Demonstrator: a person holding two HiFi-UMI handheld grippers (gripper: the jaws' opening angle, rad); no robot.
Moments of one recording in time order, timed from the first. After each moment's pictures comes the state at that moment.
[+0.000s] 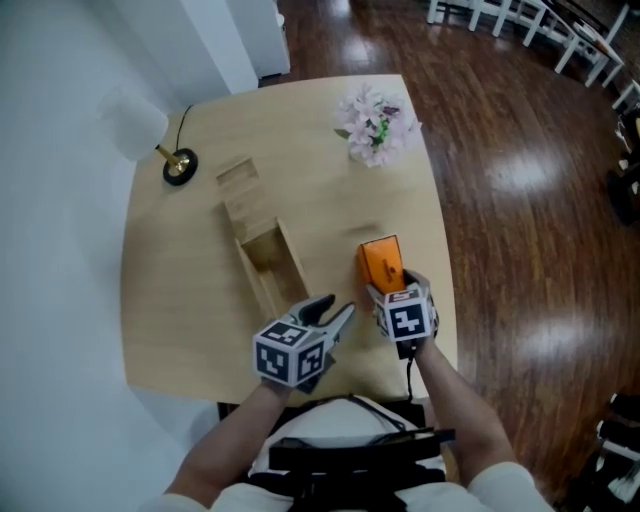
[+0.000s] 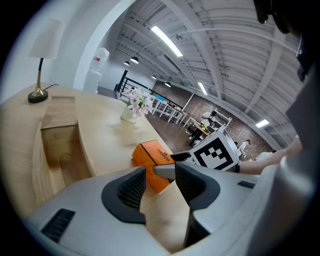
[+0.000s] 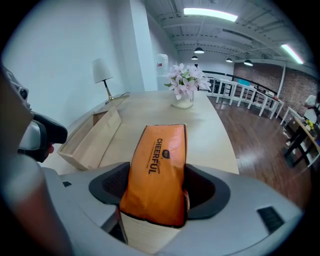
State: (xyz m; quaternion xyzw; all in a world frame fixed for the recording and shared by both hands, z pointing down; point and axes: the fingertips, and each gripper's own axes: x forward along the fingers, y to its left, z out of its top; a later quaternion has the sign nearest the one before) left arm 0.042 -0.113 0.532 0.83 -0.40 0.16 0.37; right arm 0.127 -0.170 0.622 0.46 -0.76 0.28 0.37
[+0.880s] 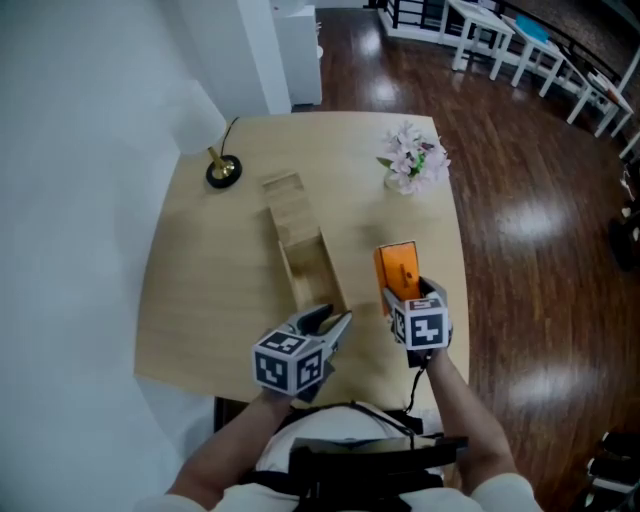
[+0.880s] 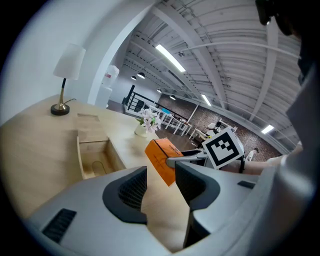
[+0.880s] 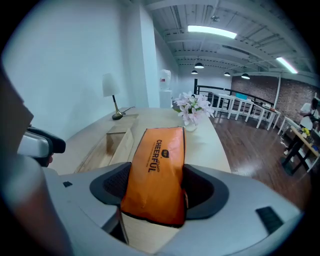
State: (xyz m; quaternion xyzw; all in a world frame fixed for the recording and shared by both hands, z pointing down) left arm -0.035 -0.081 0.487 0.82 -0.45 0.11 0.34; right arm 0.086 -0.167 0.545 0.49 -0.78 0.22 0.33
